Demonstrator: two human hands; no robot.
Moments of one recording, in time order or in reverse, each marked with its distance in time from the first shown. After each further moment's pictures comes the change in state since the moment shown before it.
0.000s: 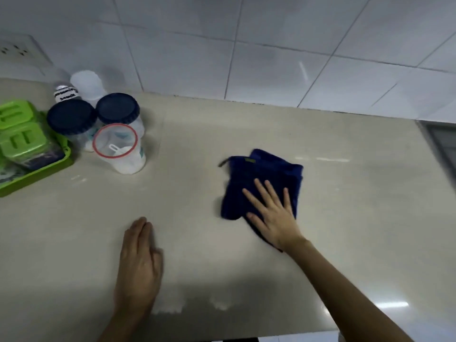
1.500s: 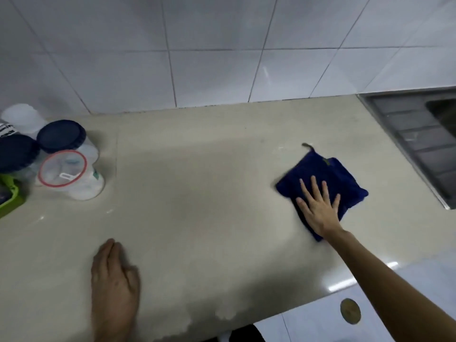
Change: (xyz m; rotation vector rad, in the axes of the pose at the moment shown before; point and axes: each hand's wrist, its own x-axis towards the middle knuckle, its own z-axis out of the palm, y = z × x) left_hand 0.005 -0.001 0.009 0.045 0.096 0.102; right_hand -0.088 0.144 -0.010 0.170 -0.044 0.588
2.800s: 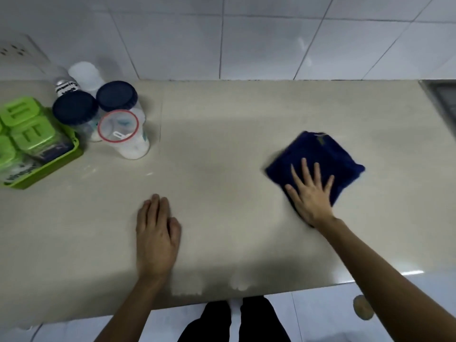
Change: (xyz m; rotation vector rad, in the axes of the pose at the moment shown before) left_hand -0.004 0.006 -0.007 0.076 -0.112 -0.057; right_hand -0.020 -0.108 0.020 -0.083 -0.018 -0.189
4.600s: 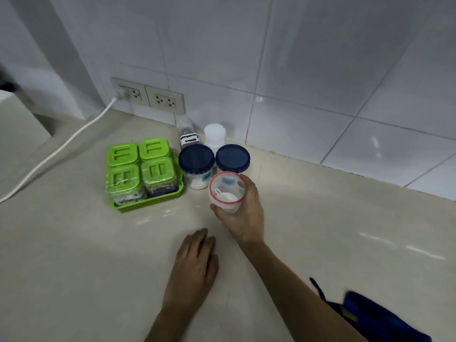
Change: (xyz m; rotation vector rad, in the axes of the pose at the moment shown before) left_hand 0.072 -0.085 -0.021 -0.039 0.115 -0.004; right_hand 0.074 -0.369 -0.016 0.897 0.166 -0.437
